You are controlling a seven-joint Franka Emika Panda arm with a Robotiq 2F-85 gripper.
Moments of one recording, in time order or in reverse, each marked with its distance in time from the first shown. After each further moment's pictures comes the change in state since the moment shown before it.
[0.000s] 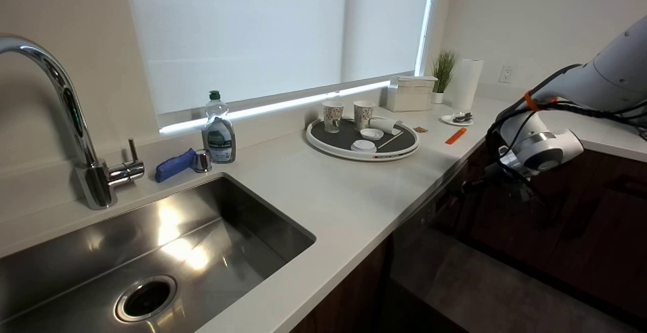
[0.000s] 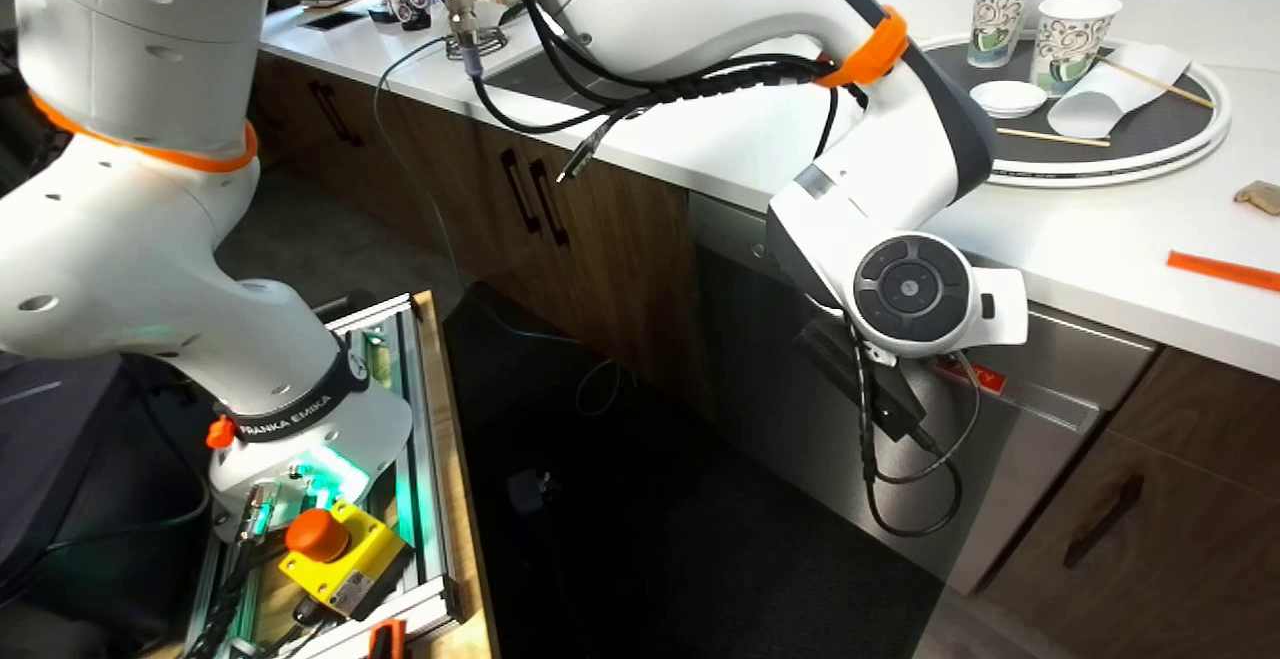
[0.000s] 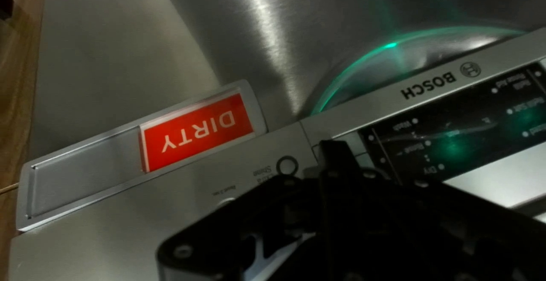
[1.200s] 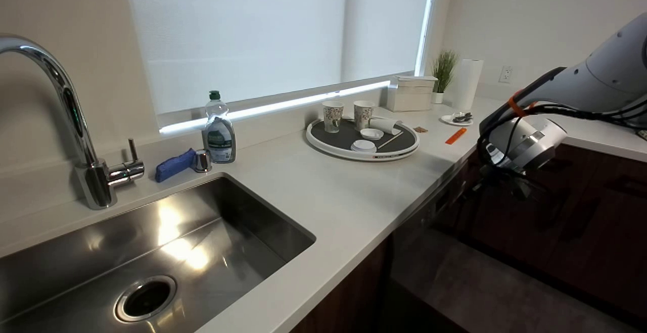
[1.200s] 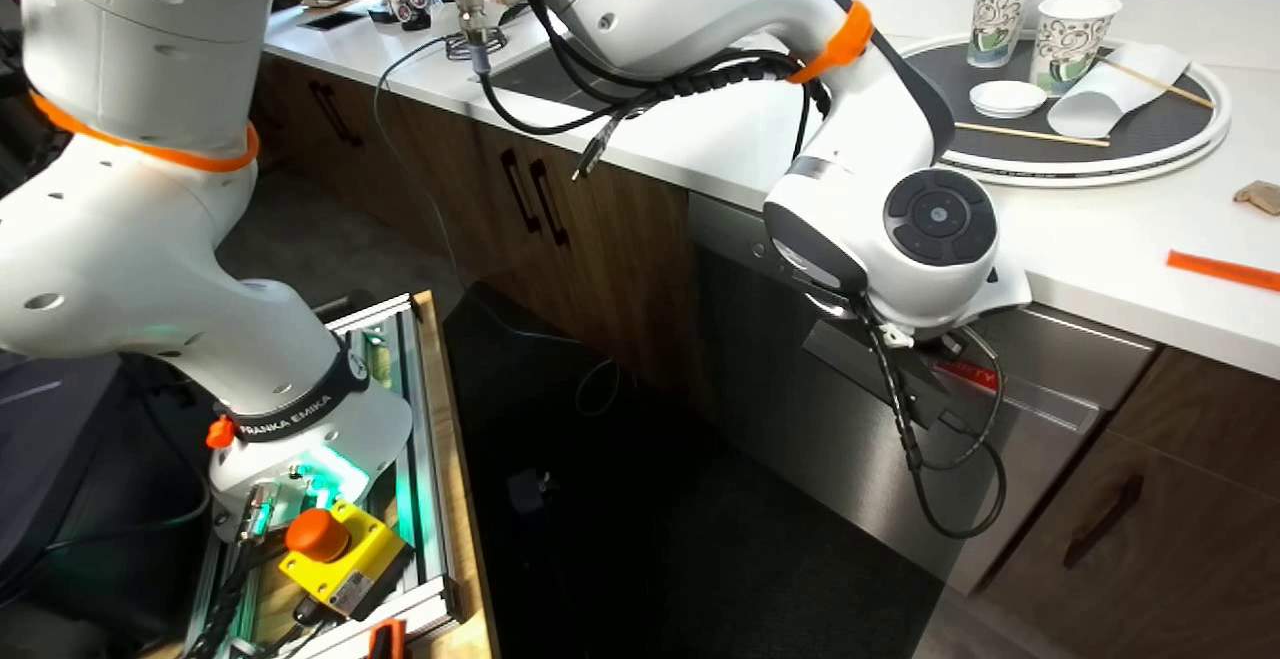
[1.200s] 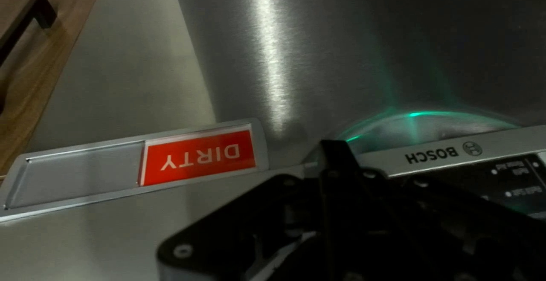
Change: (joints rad) arm 0.025 0.008 0.016 0.008 -0.341 0.096 0.114
